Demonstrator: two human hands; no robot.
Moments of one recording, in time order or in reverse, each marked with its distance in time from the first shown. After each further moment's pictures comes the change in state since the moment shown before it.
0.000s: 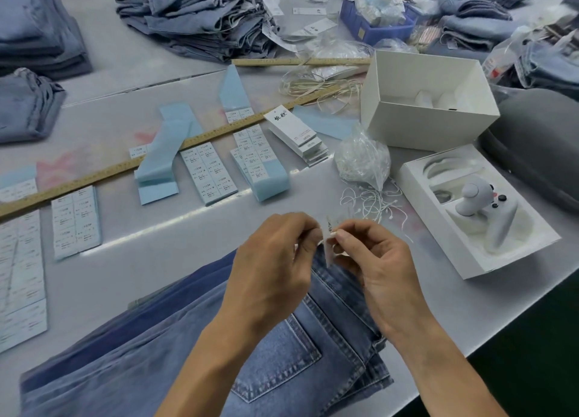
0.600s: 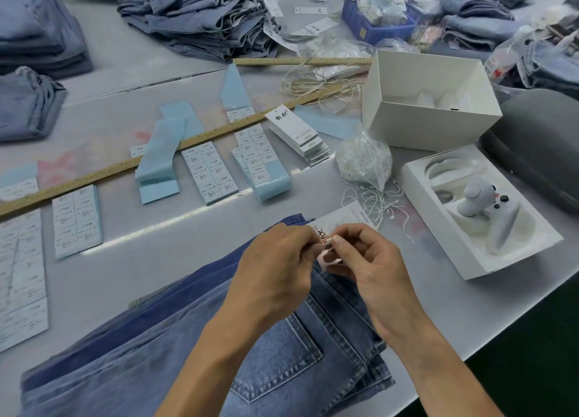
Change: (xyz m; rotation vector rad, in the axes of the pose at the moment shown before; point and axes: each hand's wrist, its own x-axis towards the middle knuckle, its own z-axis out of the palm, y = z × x) left_hand 0.001 -0.013 0.009 0.087 -0.182 -0.059; right_hand 0.001 0.010 0.000 -0.136 -0.031 0.046
